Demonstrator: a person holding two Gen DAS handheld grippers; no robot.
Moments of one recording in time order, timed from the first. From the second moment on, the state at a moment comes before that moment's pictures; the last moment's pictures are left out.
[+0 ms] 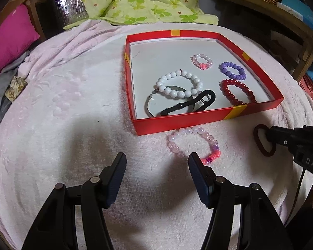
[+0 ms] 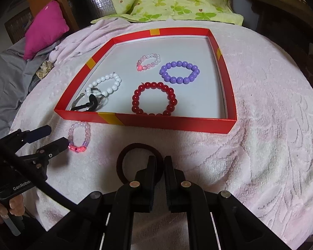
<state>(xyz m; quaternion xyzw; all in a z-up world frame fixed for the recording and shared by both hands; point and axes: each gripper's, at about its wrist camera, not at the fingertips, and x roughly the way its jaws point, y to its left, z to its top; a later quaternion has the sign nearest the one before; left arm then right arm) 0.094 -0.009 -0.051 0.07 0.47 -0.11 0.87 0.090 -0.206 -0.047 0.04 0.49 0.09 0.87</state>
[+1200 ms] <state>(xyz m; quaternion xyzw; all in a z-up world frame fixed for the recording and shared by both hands) 0.105 -0.029 -0.053 0.03 0.49 -0.15 0.86 0.088 -0.208 -0.048 0.05 0.50 0.09 0.86</state>
